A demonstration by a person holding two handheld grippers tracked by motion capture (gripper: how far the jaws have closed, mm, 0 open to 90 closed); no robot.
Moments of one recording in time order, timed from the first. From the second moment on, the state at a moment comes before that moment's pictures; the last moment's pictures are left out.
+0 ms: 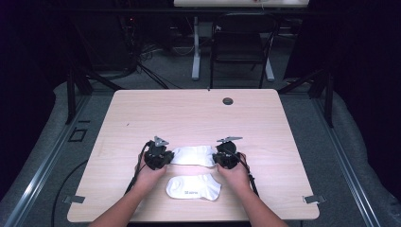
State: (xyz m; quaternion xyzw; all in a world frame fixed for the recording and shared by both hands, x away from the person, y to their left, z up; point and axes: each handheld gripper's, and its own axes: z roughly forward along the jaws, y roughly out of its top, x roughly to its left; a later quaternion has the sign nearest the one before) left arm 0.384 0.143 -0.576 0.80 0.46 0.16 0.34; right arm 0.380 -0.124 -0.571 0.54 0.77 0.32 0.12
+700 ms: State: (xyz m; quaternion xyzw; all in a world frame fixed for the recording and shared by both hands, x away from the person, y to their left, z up) left arm 0.368 0.154 -0.547 0.79 0.47 0.14 0.36; right arm 0.361 -0.123 -0.538 0.52 0.77 0.35 0.11
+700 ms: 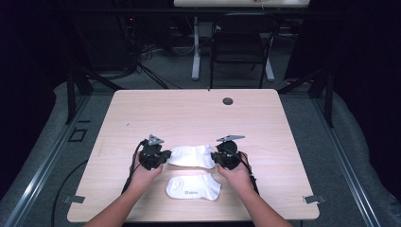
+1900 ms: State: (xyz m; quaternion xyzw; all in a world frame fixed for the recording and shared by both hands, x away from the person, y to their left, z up) left arm 0.286 0.163 -0.535 0.80 0.44 0.10 0.40; right arm 0.282 -0.137 -0.527 0.47 0.80 0.37 0.08
